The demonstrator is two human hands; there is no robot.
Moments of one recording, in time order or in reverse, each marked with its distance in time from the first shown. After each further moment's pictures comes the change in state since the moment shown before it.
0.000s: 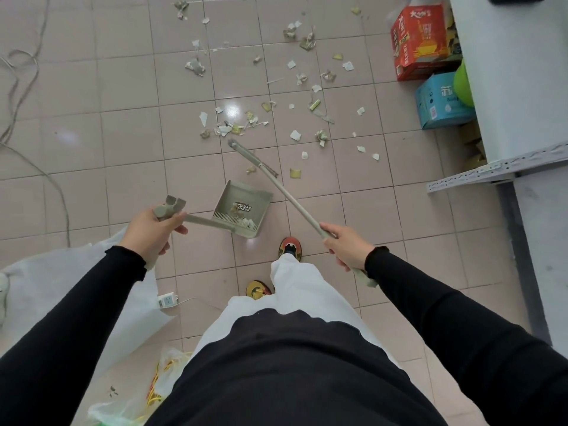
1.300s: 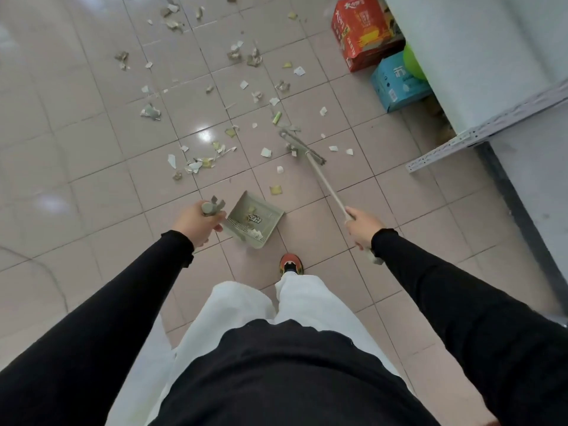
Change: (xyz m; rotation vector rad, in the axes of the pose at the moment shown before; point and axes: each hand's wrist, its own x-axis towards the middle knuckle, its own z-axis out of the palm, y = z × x) left_hand 0.096 0.123 0.108 0.323 -0.238 0.121; right_hand 0.047 0.021 -0.092 0.186 0.284 0.162
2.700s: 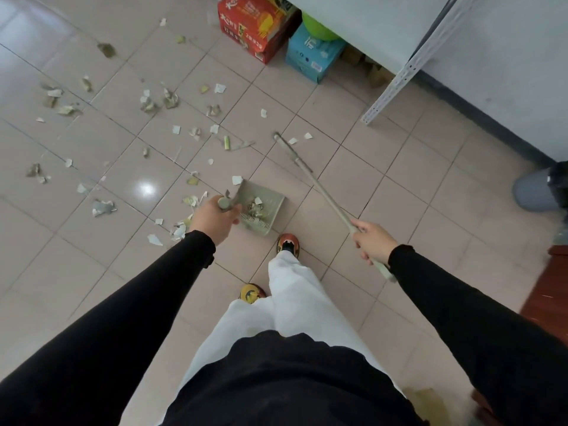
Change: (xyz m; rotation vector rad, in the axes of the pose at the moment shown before) left_hand 0.151 0.106 -0.076 0.328 -0.294 0.352; right_hand -0.032 -0.080 0.095 0.574 0.204 0.283
